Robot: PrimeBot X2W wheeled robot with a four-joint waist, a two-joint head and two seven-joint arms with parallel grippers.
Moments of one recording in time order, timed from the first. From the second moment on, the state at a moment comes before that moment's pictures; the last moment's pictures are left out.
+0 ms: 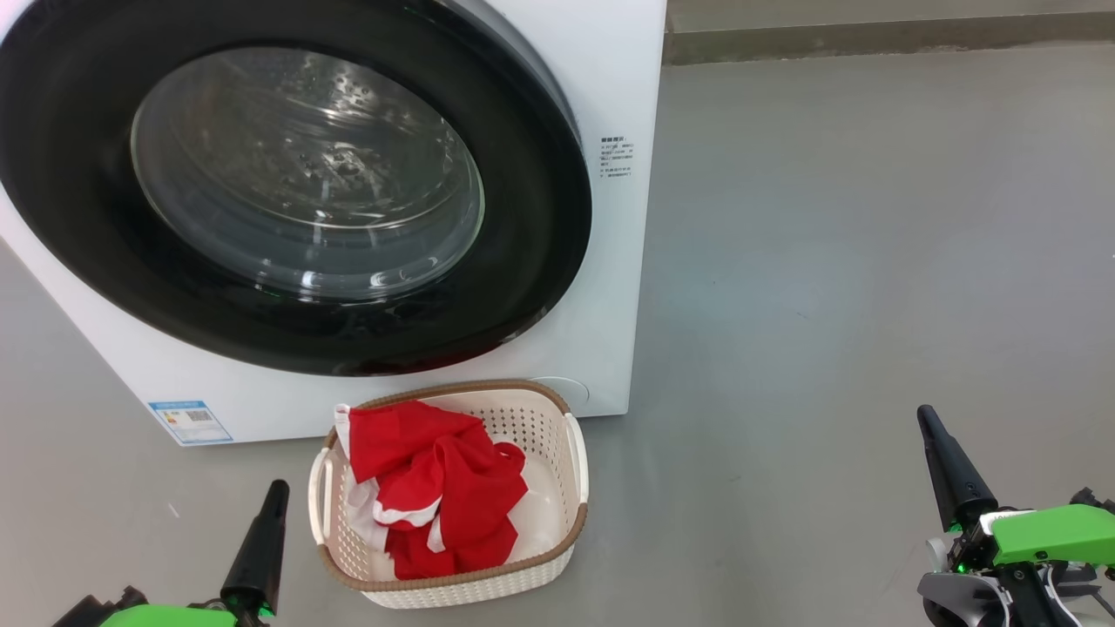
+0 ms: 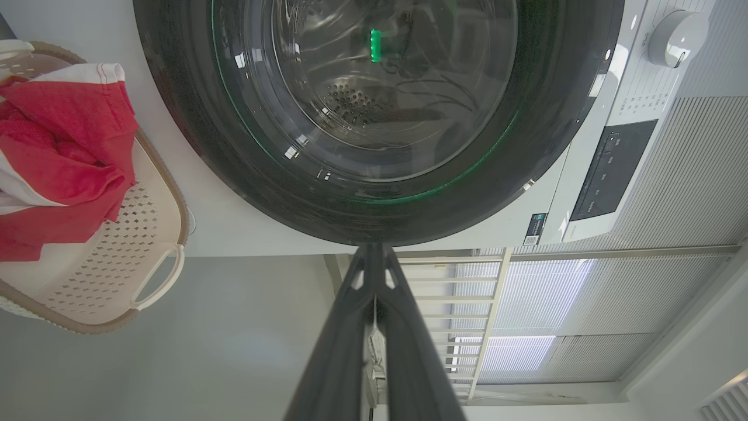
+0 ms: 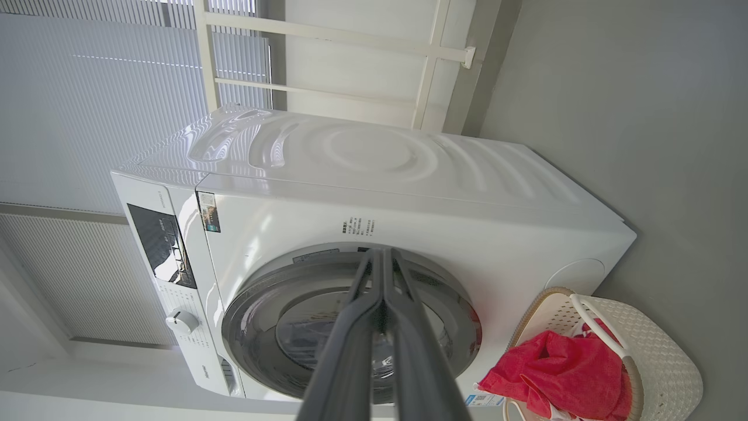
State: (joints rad) left arm -0.07 0.04 0.08 0.27 -1.60 -0.12 0.11; right arm -0.07 -0.04 -0.13 0.27 1.60 0.13 0.11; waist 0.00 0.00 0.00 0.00
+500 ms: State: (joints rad) left arm -0.07 0.04 0.08 0.27 -1.60 -0.12 0.11; right arm -0.07 -0.04 -0.13 0.27 1.60 0.13 0.11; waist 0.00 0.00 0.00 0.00
